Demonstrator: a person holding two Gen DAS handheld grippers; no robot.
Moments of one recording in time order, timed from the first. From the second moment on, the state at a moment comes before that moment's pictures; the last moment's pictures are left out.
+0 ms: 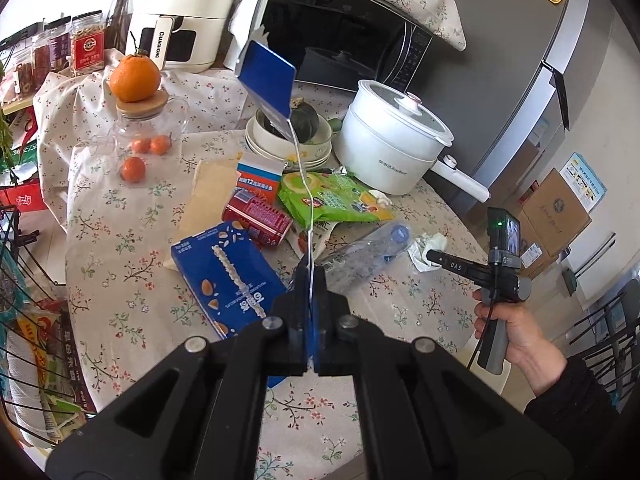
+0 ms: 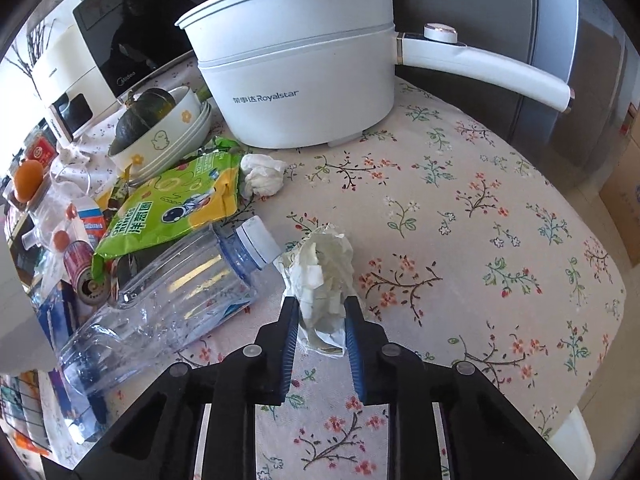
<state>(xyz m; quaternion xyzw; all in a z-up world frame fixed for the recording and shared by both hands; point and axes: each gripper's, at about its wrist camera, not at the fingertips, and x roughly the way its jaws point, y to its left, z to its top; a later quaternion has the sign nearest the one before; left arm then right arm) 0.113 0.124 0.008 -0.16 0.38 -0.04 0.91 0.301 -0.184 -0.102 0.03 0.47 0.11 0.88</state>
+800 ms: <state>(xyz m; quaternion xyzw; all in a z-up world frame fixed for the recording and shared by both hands) 0.100 0.062 0.017 -0.14 0.37 -0.13 0.91 0.191 -0.244 -0.026 0.04 0.45 0.11 0.88</state>
